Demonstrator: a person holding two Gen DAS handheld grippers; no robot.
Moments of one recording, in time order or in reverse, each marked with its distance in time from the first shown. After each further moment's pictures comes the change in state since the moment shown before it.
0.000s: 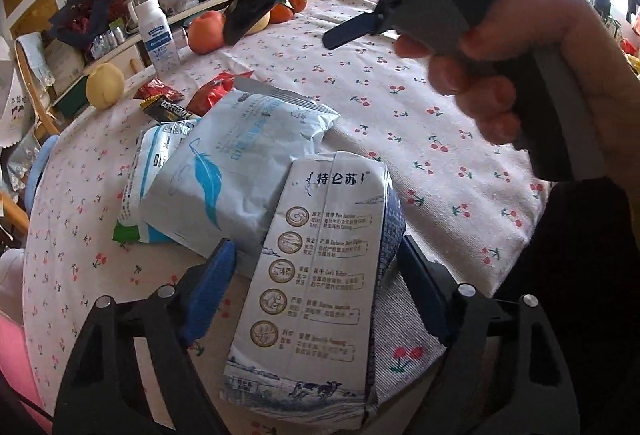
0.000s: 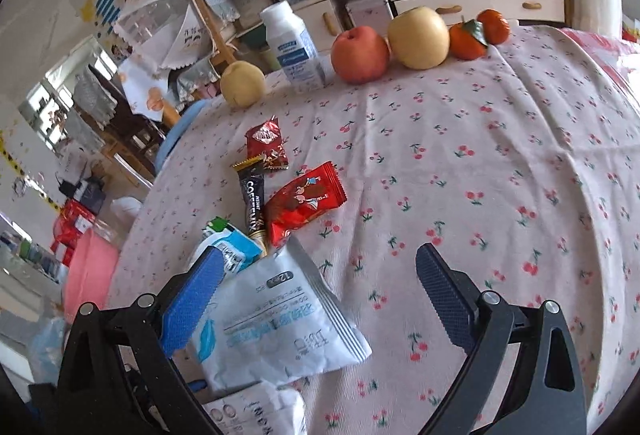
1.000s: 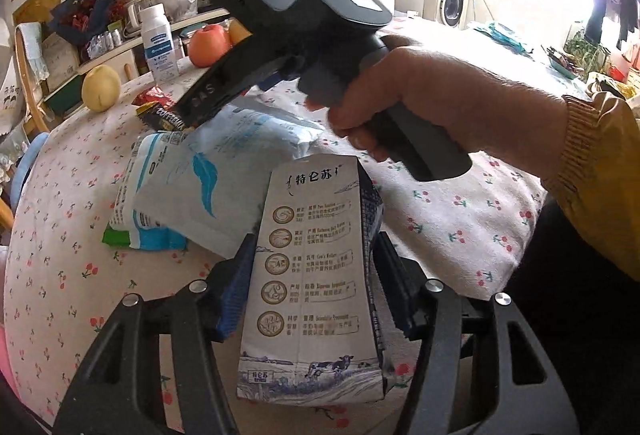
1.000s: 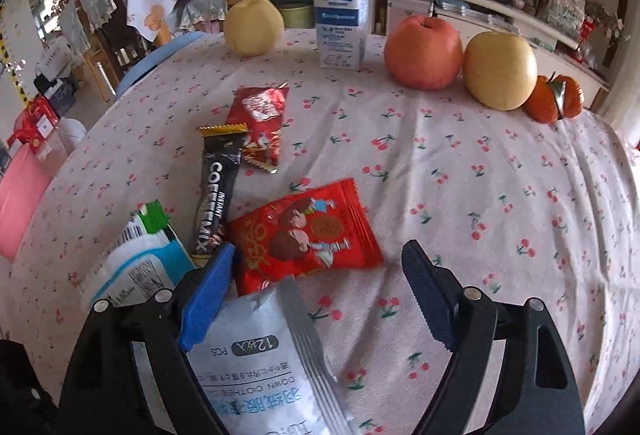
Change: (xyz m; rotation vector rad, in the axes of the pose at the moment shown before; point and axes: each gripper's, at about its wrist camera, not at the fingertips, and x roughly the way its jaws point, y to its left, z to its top) left arm -0.003 0.014 0.001 -0.060 -0.085 -0.075; right arm 0.093 0.029 0.032 -0.336 0.080 -0.164
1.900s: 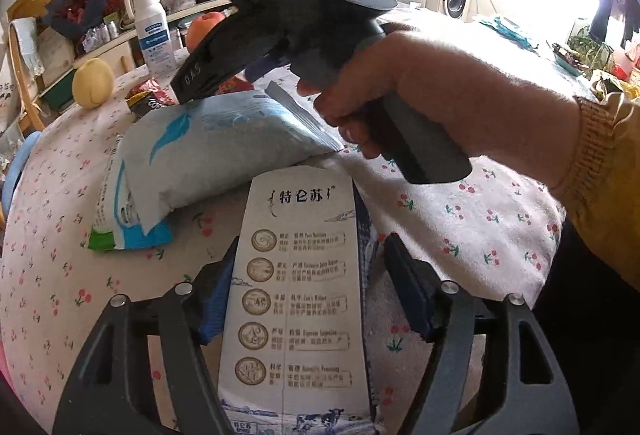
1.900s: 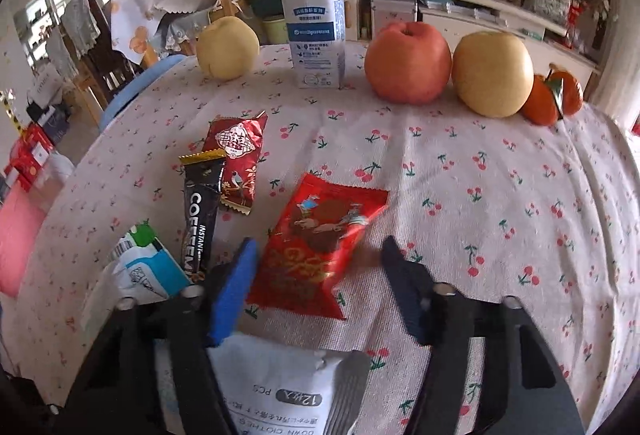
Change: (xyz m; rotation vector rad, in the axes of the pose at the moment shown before) left arm 0.026 0.018 0.017 -0.002 0.041 -0.008; right arm 0.013 -0.010 0.019 0.071 -0.033 -0.003
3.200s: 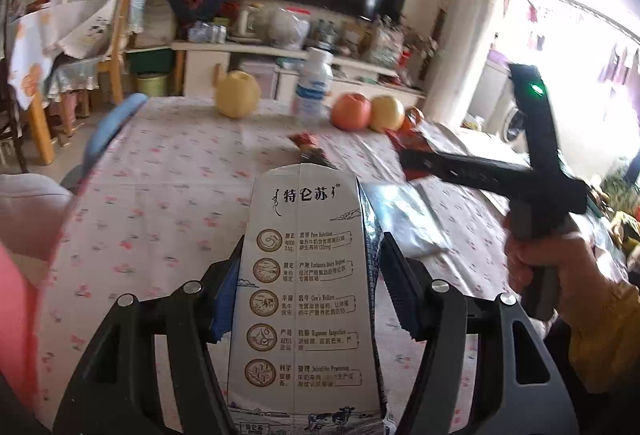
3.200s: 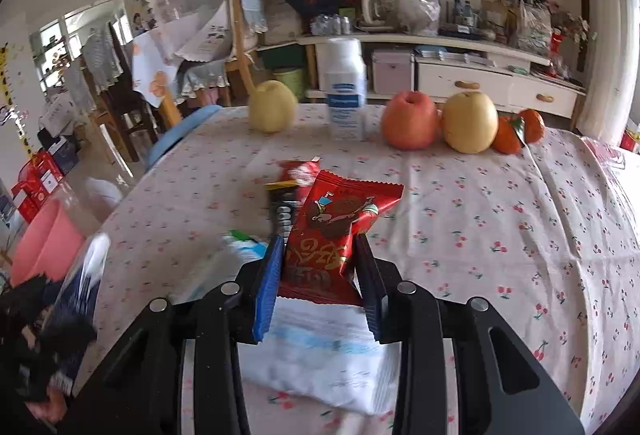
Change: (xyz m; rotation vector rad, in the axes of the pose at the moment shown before) left arm -0.084 0.133 -0.027 -0.386 -0.277 0.094; right arm -0.094 0.041 -0.031 0.017 -0.196 0.029
